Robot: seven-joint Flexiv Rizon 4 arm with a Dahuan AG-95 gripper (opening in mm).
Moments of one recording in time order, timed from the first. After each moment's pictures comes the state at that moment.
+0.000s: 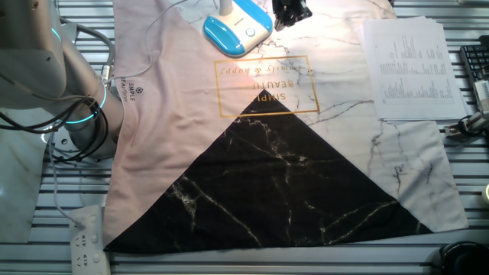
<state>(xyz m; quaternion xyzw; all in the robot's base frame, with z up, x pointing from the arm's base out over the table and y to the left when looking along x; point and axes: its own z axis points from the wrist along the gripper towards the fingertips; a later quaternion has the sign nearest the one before) 0.443 0.221 0.117 0.27 -0.96 0.00 0.11</state>
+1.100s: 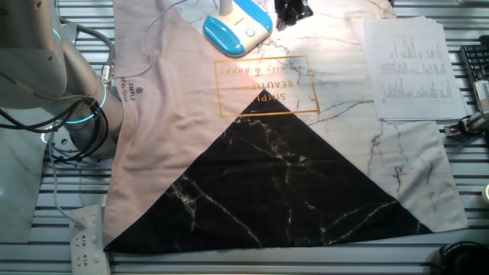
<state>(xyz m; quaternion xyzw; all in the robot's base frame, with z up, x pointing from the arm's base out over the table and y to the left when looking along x) 0.446 0.222 0.118 0.26 -0.96 0.01 0.11</state>
